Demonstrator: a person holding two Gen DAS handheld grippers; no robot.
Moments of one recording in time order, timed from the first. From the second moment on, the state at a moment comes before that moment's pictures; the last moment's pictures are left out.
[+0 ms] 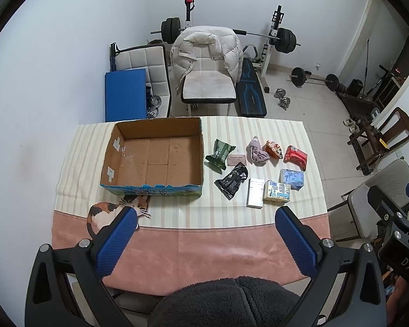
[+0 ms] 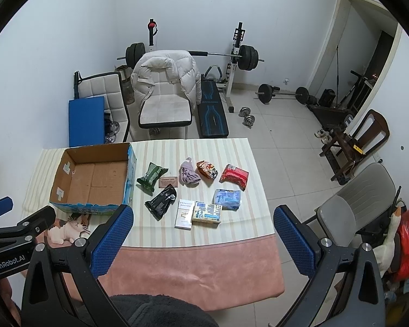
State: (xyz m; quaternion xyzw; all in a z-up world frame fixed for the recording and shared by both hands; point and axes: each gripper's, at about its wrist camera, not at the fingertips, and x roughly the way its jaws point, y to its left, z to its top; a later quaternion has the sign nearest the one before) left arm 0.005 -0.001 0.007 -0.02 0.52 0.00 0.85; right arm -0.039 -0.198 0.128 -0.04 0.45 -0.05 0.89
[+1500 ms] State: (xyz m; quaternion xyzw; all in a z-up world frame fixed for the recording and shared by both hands) left arm 0.015 -0.002 0.015 -0.03 0.51 -0.01 0.86; right arm -0.038 -0.195 0.140 -0.04 0.43 -0.06 0.90
